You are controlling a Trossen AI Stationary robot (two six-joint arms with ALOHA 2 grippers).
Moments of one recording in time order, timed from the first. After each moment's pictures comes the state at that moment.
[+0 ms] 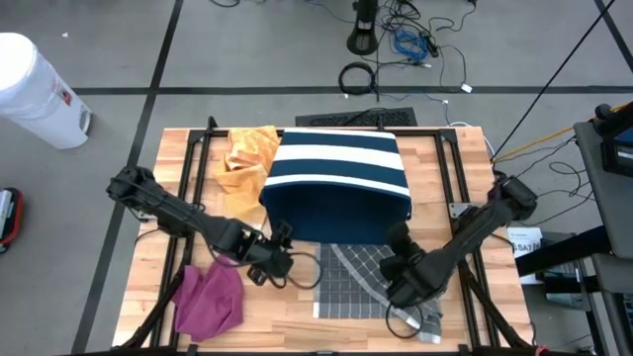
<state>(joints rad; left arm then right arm) -0.44 1.55 1.19 -0.74 -0.33 0.33 0.67 1.67 1.29 -1.41 0.63 0.23</state>
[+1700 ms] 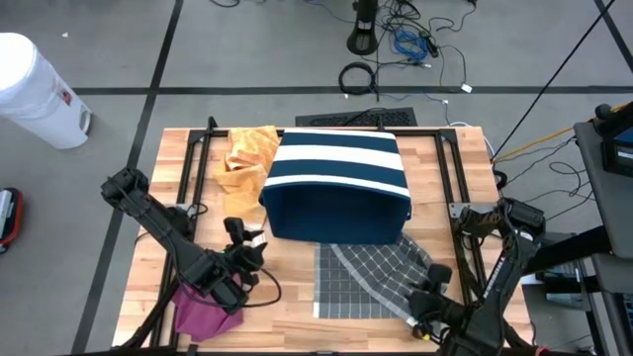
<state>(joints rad) -0.74 1.53 1.20 -1.19 -0.96 -0.70 1.10 1.82 1.40 -1.38 0.71 1.42</state>
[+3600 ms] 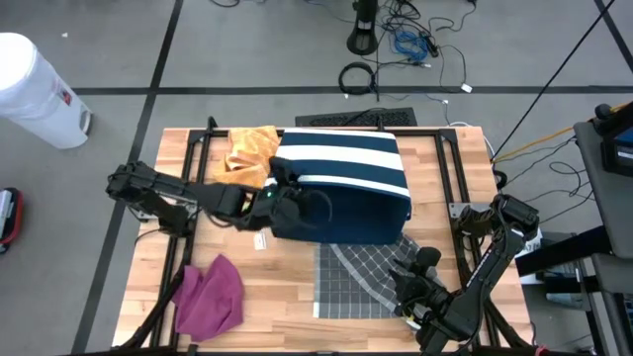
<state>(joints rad) -0.21 1.53 1.42 -0.60 -0.95 0.49 0.97 1.81 1.40 -1.48 0.93 1.35</state>
